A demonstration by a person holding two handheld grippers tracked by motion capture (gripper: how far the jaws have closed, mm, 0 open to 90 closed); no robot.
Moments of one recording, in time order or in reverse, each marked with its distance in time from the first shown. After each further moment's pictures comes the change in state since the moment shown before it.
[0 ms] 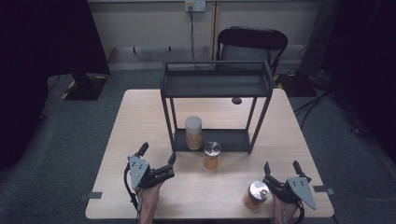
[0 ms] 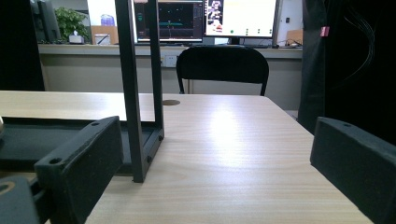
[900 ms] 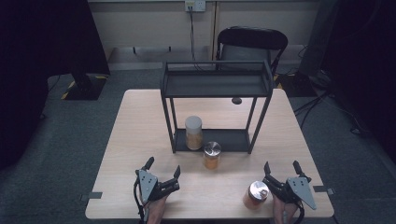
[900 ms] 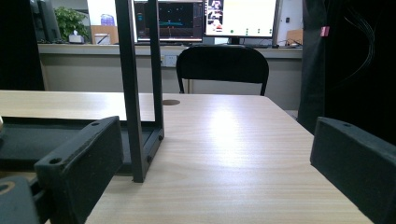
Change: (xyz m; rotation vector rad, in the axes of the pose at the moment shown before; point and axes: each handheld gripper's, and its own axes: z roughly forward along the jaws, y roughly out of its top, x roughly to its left) left arm -0.016 -0.050 -0.004 0.058 0.013 0.044; right arm 0.000 0.000 0.000 0.001 0.000 -0.001
